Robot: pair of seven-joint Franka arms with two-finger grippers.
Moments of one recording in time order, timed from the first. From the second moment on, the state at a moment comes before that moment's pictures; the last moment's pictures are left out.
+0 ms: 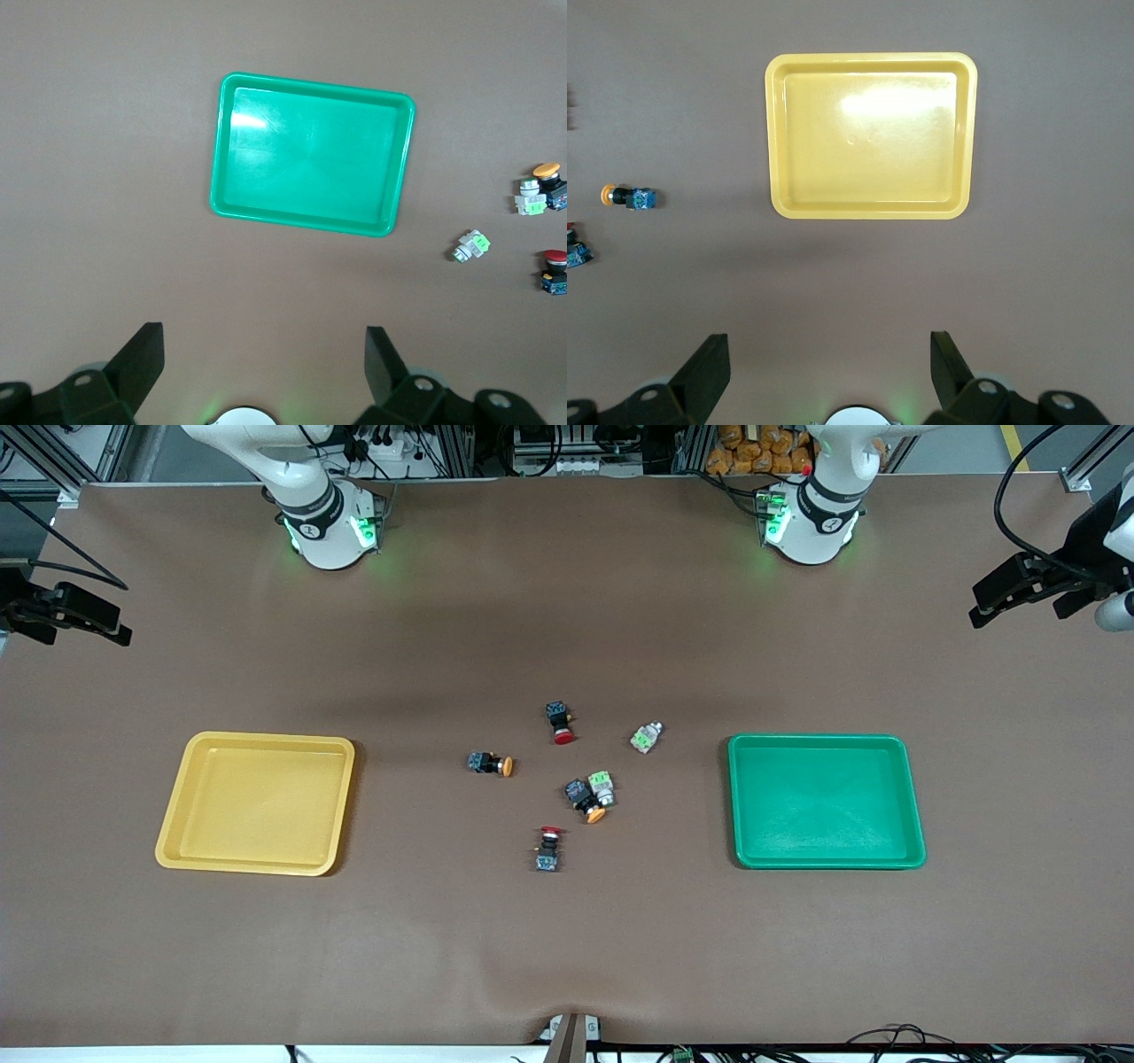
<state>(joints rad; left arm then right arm) 0.07 -0.06 -0.15 -1.52 0.00 1.46 -0.19 -0.01 -0.03 -0.06 -1.57 0.03 1.44 -0.02</state>
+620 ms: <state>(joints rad) 0.07 -0.06 -0.15 -1.52 0.00 1.46 -0.19 -0.01 -0.03 -0.06 -1.57 0.03 1.43 -0.02</state>
